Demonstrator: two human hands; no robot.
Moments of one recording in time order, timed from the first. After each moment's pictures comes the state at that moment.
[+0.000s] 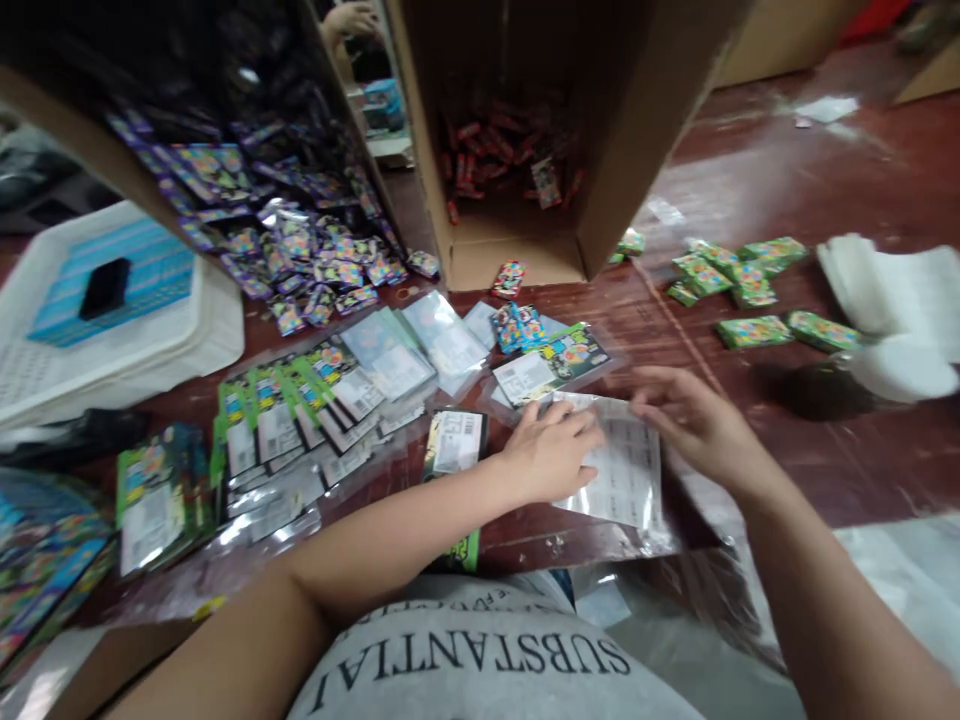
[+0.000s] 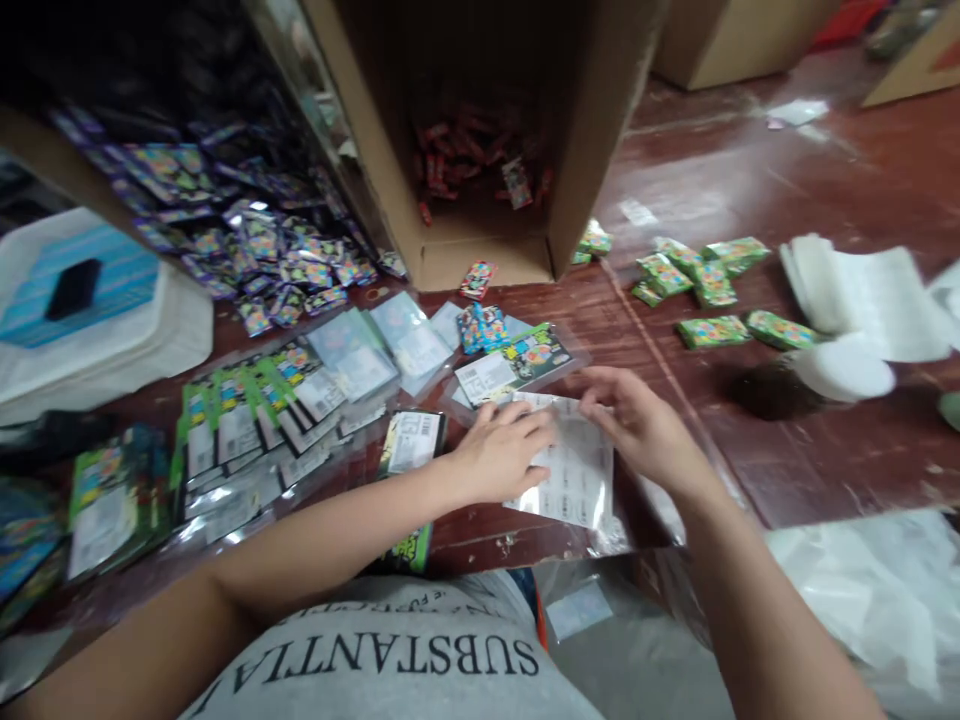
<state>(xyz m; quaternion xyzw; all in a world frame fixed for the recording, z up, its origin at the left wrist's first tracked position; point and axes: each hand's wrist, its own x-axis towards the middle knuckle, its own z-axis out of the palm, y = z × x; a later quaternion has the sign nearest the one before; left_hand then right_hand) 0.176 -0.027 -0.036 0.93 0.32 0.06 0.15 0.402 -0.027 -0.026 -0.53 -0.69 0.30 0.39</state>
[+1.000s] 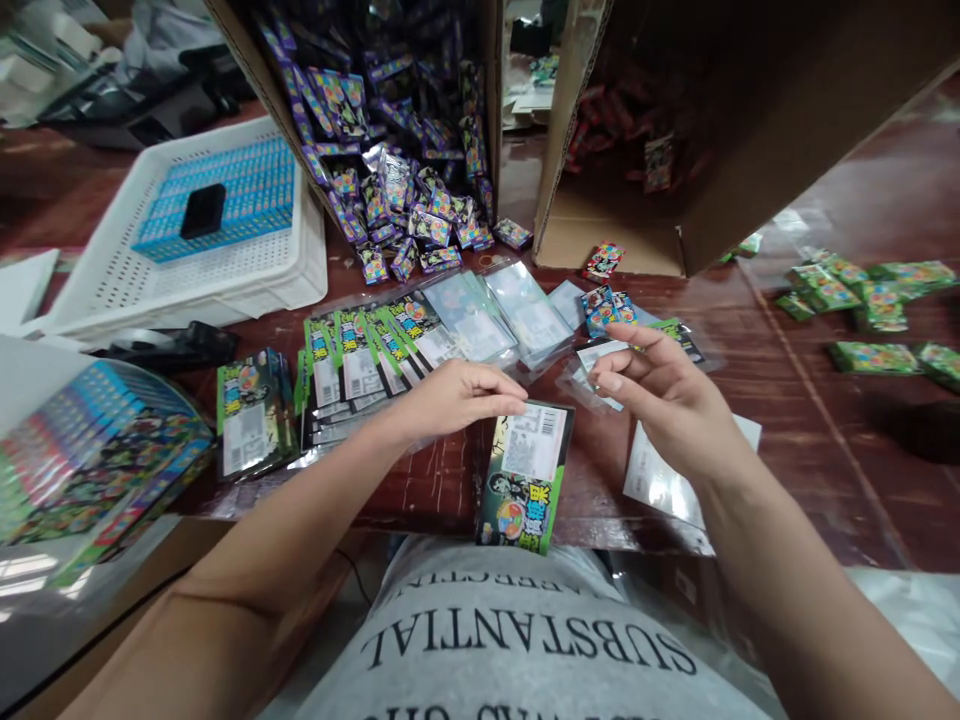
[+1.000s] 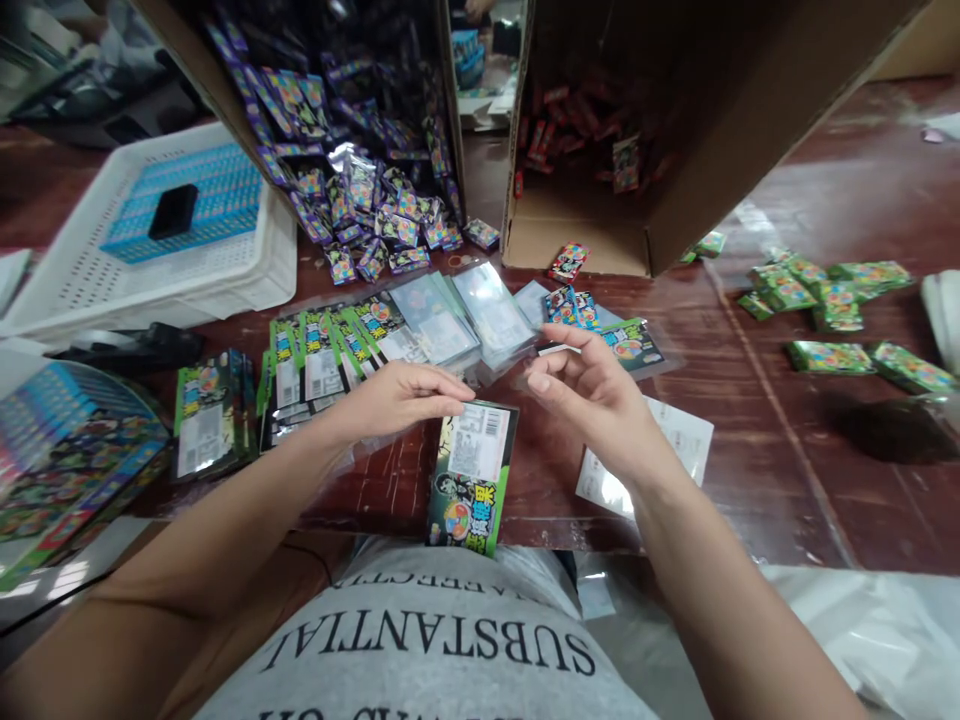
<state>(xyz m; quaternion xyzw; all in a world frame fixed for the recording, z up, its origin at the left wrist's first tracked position) -0.033 -0.029 0.014 0.68 0.43 0.26 0.53 0.230 -0.030 0.022 -0.39 -0.54 0.59 0.45</state>
